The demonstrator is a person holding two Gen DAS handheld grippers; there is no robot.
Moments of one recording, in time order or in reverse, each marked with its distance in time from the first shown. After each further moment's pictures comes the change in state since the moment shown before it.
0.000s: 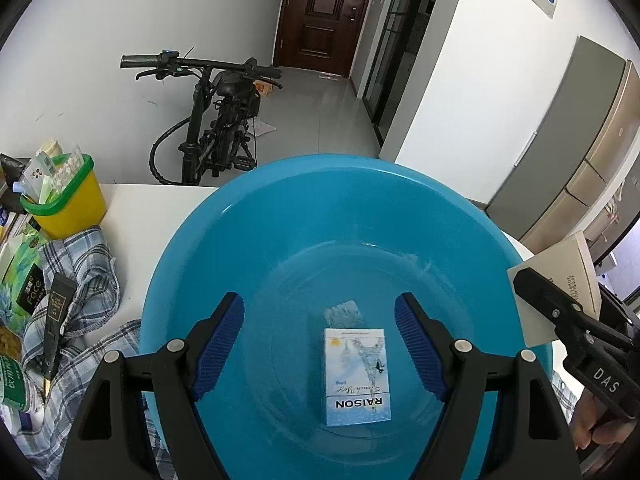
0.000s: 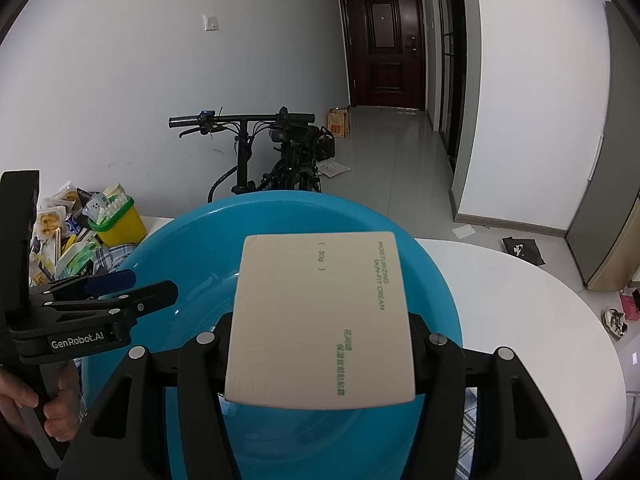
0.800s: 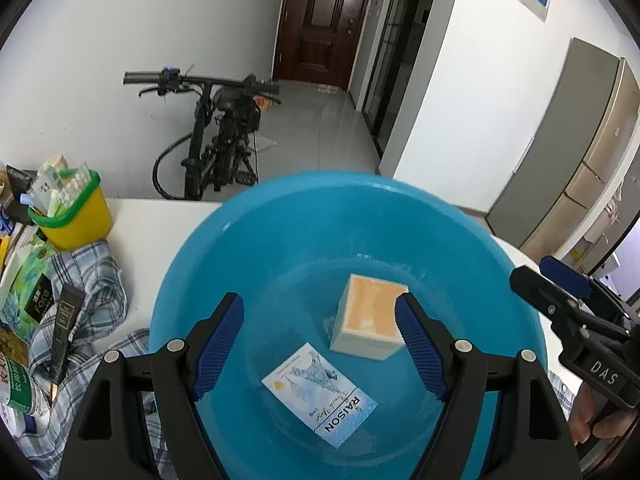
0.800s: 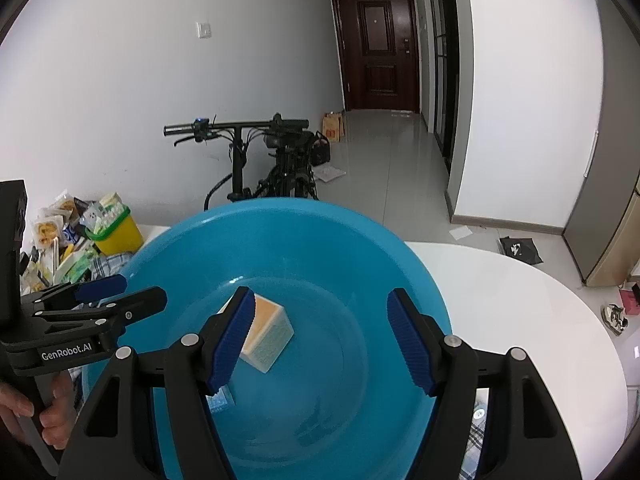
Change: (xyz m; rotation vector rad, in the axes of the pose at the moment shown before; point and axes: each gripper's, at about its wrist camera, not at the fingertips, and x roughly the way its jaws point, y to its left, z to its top) left arm -0.018 -0.007 -0.001 0.020 -0.073 0.013; right arm -0.005 -0.002 0.001 0.015 -0.038 -0.018
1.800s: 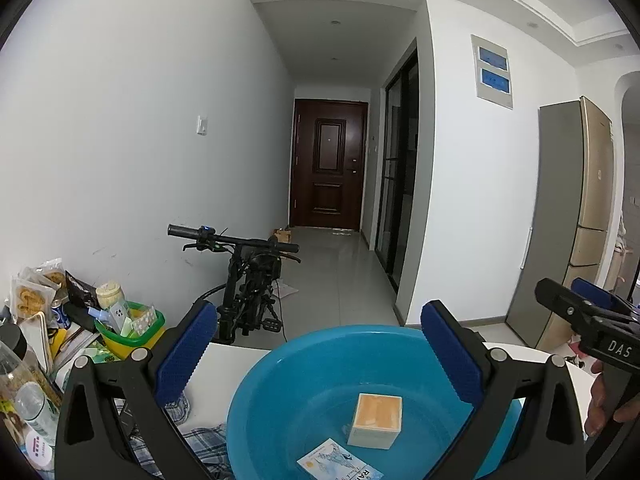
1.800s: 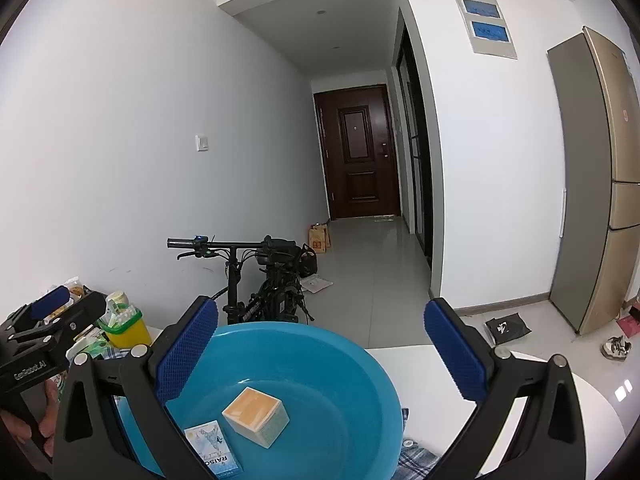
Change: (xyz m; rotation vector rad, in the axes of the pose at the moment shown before) left arm -0.132 -0.014 -0.003 0.082 -0.557 0.081; right arm -0.092 -0.001 0.017 0.032 -0.415 -0.043
